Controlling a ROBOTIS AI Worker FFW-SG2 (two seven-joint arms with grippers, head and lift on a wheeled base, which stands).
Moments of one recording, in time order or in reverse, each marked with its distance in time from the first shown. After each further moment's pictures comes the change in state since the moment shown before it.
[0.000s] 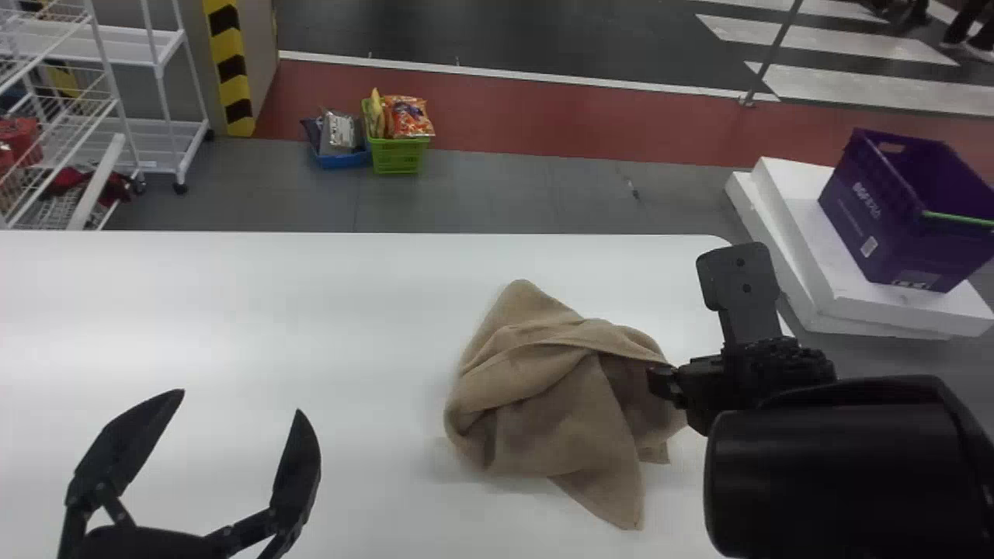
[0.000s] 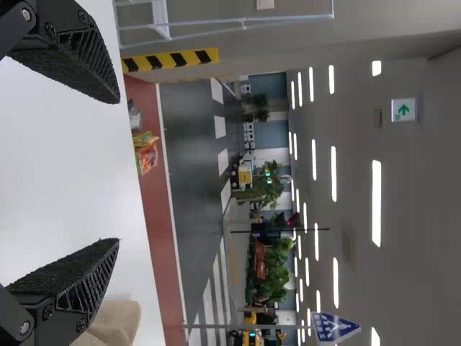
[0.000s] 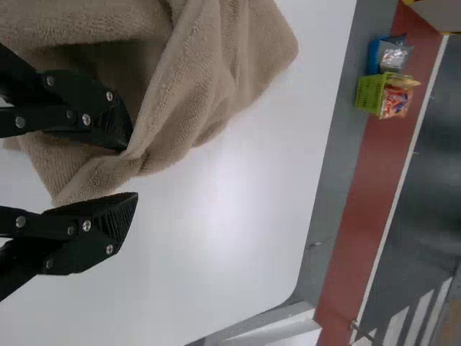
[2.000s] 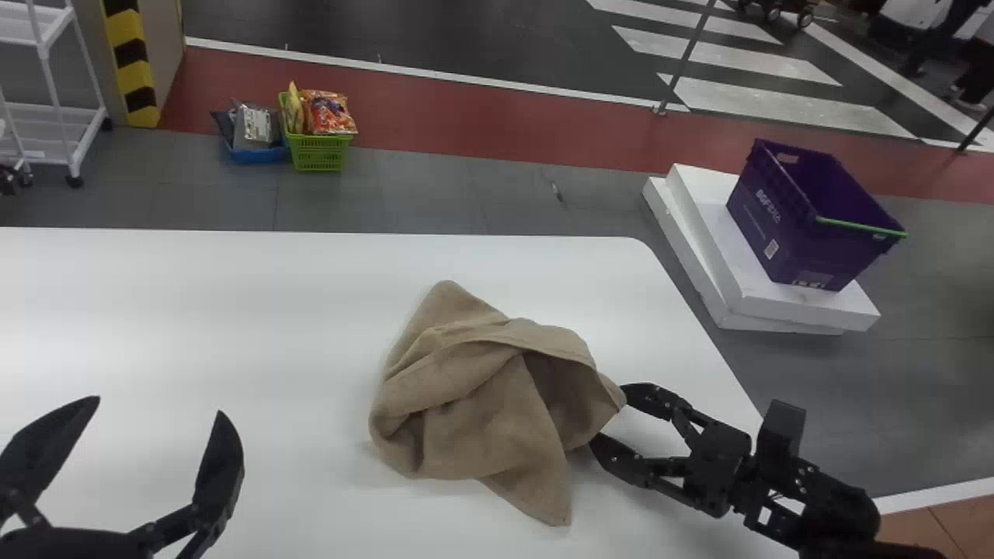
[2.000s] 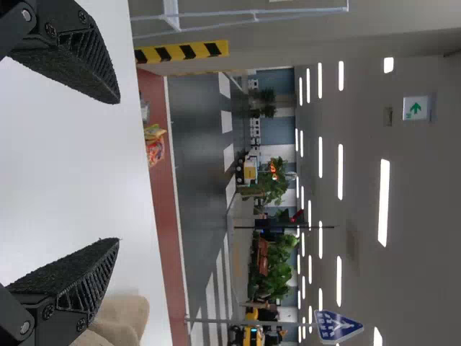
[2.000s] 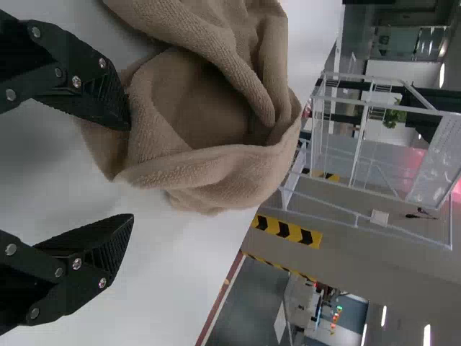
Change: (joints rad) left arm -0.102 -0.006 -0.001 0.125 0.042 -0.004 0.014; right arm 0.062 -0.172 -0.559 0.927 -0.593 -1.699 0.615
